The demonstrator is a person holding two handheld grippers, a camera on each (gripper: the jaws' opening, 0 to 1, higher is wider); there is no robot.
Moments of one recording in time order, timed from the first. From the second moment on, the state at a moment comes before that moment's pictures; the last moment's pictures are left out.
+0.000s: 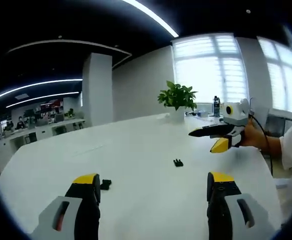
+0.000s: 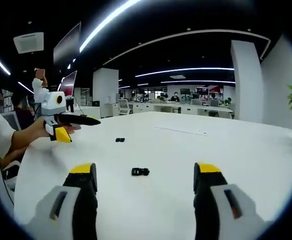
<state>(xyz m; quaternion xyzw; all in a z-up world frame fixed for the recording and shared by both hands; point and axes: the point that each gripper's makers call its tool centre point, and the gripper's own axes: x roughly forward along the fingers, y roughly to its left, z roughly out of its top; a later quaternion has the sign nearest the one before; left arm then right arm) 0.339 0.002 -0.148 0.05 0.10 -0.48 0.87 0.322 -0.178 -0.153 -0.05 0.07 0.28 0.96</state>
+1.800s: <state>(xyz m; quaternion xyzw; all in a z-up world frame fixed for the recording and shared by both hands) 0.341 -0.064 -0.171 0.07 0.14 -0.53 0.83 0.321 -0.195 -0.143 -0.07 0.05 0.25 0.97</state>
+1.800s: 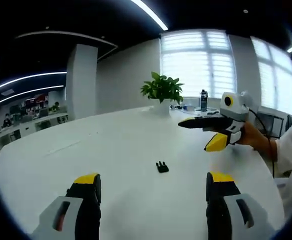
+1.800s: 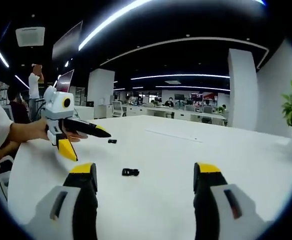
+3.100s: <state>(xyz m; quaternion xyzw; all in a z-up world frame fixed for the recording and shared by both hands) 0.344 -0.106 -0.200 0.10 0.18 -0.53 0.82 0.321 -0.208 -0.133 -0.04 0.02 0.22 0.97</state>
